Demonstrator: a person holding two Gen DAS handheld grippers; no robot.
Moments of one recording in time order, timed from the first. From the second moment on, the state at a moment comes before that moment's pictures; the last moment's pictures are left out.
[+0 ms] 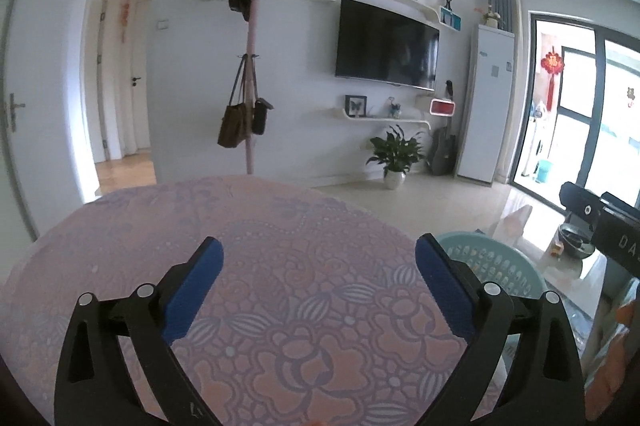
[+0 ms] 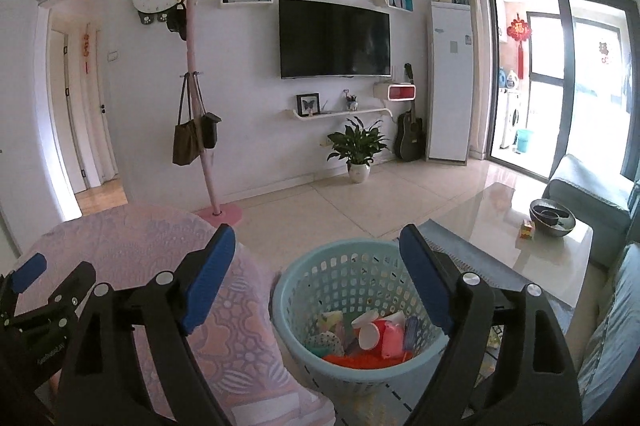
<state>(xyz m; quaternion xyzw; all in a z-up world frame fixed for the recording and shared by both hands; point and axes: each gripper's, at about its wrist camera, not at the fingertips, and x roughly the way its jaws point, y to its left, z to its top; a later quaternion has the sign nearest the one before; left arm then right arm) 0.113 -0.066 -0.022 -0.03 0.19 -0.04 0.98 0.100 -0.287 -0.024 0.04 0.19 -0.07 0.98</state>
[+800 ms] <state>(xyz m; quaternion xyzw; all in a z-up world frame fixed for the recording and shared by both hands) 0.117 -0.062 -0.028 -0.04 0.21 -0.05 0.97 0.108 -0.287 -0.034 0.05 0.21 -0.08 0.97</state>
